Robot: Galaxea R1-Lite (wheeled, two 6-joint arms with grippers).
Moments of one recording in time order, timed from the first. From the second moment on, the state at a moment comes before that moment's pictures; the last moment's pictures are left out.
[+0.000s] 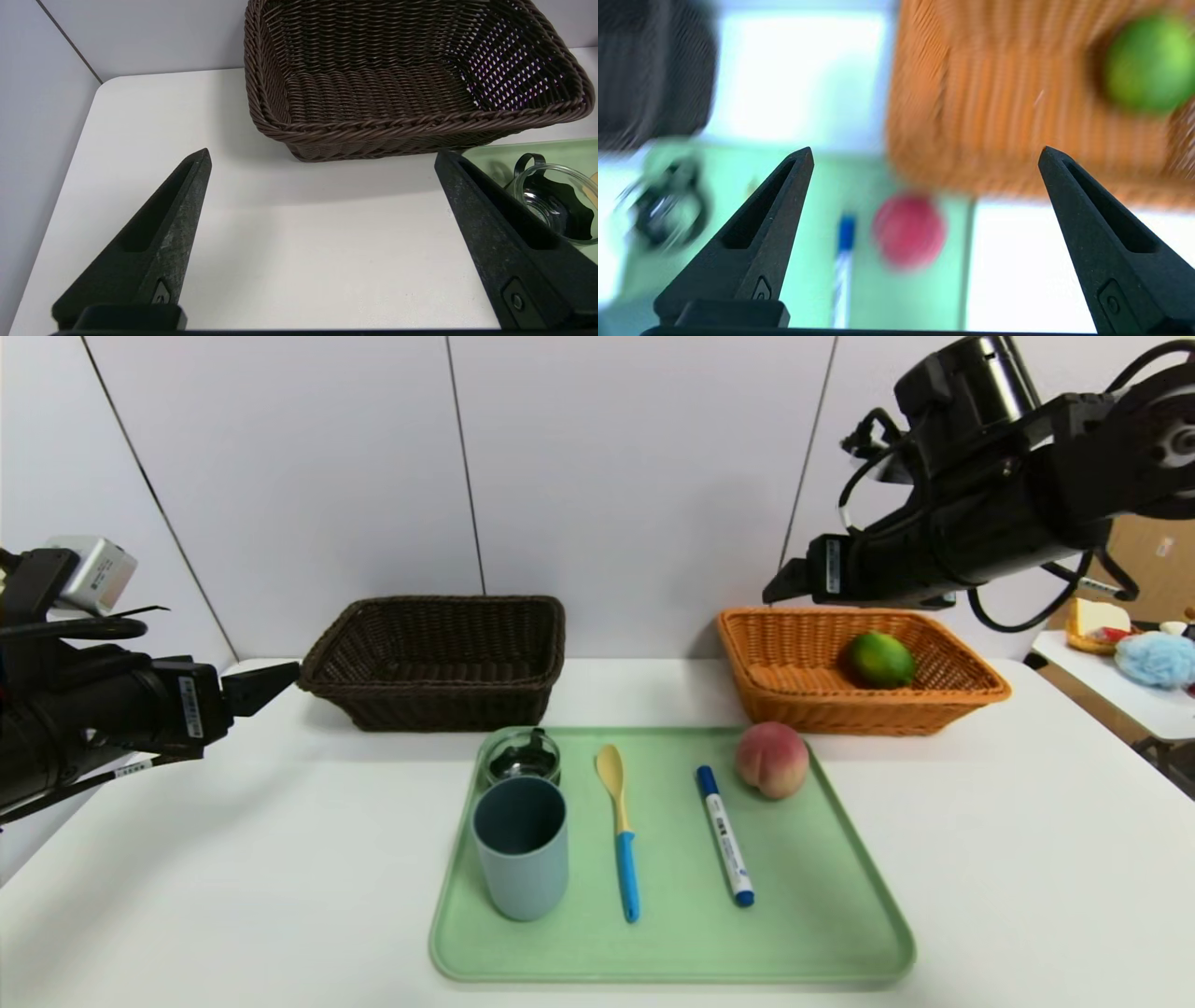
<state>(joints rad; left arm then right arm) 0.01 1.32 -0.68 -0.43 -0.10 0.02 0.40 1.85 -1.84 0.65 -0.16 0.28</state>
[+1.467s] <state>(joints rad) 0.00 1.32 -0.59 -0.52 -0.10 0.02 0.47 2.02 -1.56 0.59 -0.19 0.44</state>
